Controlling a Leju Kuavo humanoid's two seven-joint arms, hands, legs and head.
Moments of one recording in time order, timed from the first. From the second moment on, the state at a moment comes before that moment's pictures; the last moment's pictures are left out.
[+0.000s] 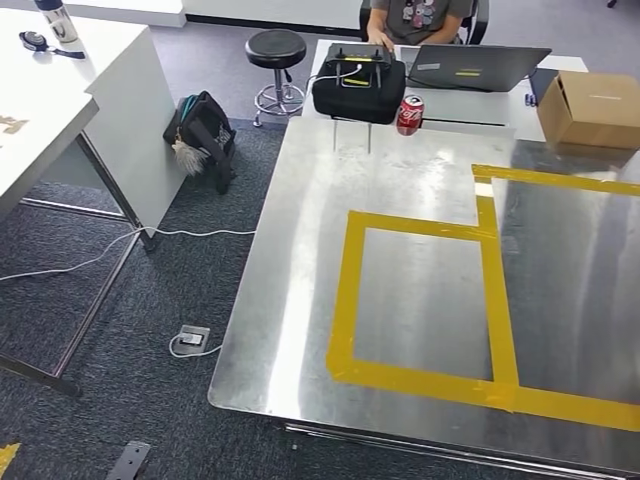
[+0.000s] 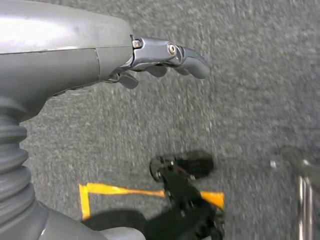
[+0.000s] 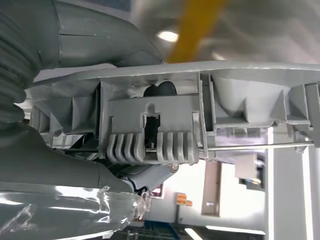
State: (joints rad) left arm 0.15 -0.17 0.41 -0.76 -0.72 -0.24 -0.06; right arm 0.27 -0.01 -0.87 -1.99 1.27 0.18 -0.01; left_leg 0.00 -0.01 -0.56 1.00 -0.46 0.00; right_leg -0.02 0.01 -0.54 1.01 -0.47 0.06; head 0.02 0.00
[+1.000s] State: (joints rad) left arm 0.16 -0.18 0.32 -0.84 -0.66 -0.23 -0.02; right arm 0.37 -0.40 -0.06 -1.94 1.14 0.06 0.34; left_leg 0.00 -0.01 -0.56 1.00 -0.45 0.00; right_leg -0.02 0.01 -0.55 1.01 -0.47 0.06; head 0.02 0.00
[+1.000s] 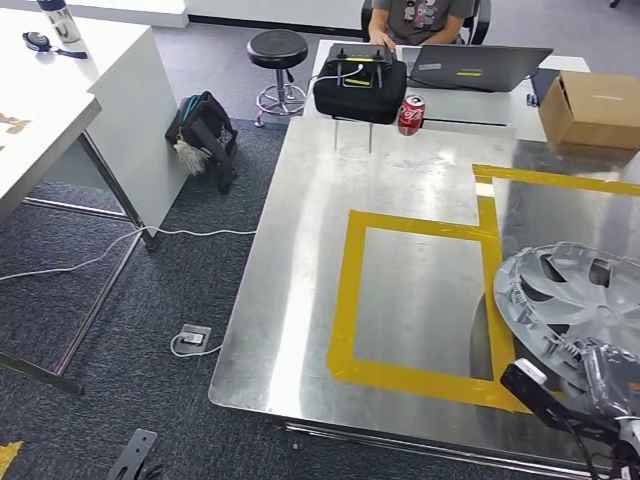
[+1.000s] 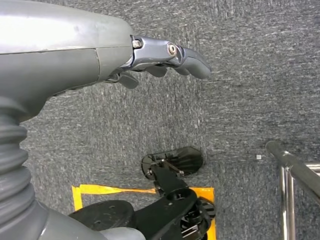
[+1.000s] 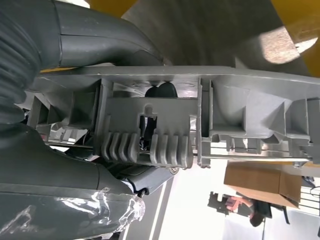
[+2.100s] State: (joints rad) left arm 0.21 -0.19 0.30 -0.90 -0.64 -0.20 -0.01; right arm 0.45 -0.39 -0.15 -1.92 1.22 0.09 0.37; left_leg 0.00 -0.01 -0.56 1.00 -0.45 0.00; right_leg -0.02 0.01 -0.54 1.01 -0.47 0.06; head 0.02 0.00
